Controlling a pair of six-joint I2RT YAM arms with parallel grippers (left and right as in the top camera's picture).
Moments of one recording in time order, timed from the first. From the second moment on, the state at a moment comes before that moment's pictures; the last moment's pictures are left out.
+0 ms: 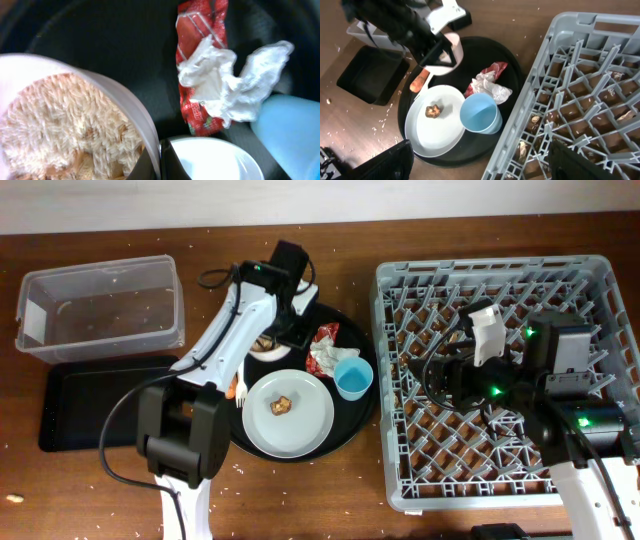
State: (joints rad) left arm -0.39 2.14 1.87 -1.14 0.07 0.04; right arm 0.02 1.06 1.11 -0.83 -0.57 -0.06
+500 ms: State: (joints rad) left arm 0.09 1.88 2.03 -1.46 0.09 -0.15; right arm 0.02 1.06 1.11 -0.78 -0.57 -0.06
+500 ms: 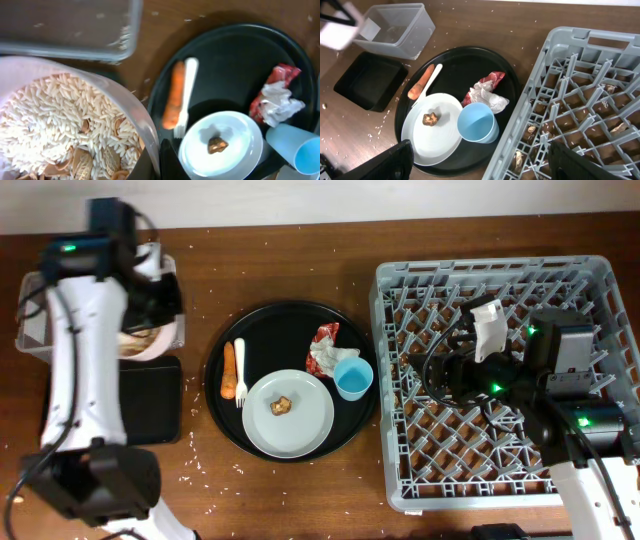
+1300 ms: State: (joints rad) left arm 0.68 1.67 1.22 -0.96 0.76 0.06; right arm 0.02 1.11 1.11 -0.78 -0.57 -0.06
